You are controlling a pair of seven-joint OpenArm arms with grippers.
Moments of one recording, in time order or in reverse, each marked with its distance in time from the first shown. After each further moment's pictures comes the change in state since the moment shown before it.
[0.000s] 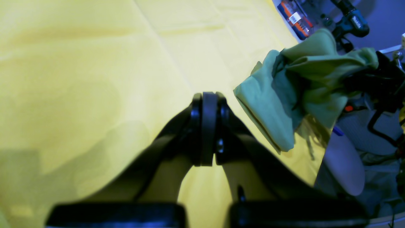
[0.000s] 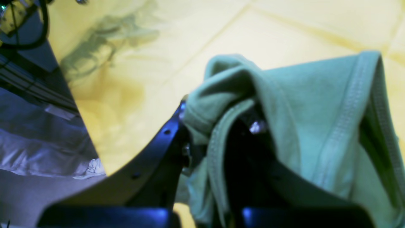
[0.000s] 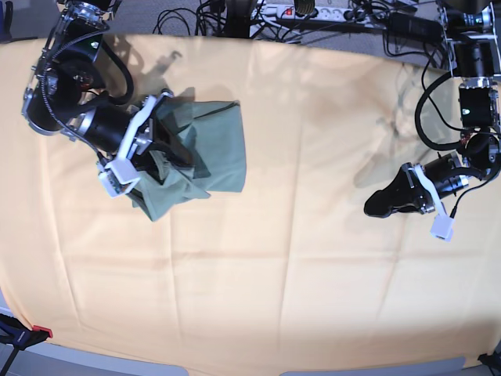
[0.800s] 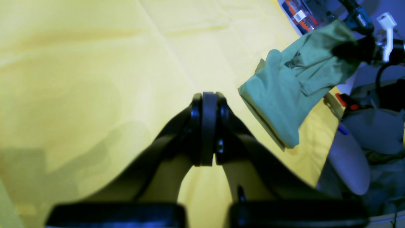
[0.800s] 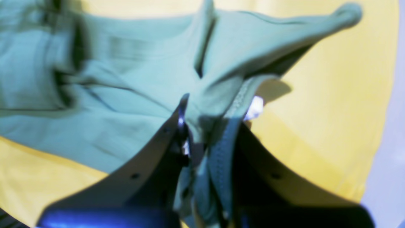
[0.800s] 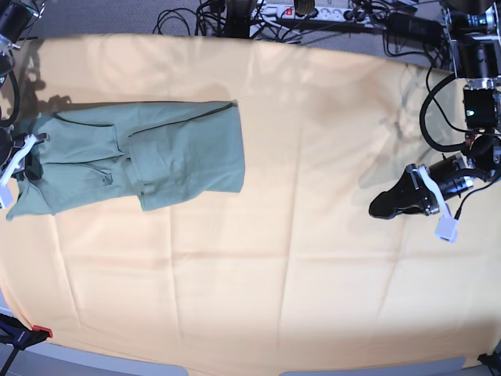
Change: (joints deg) left arm -0.3 -1.2 0.0 0.0 0.1 0.0 0.0; right arm 3.1 23.0 20.4 -13.9 -10.9 -4.8 -3.4
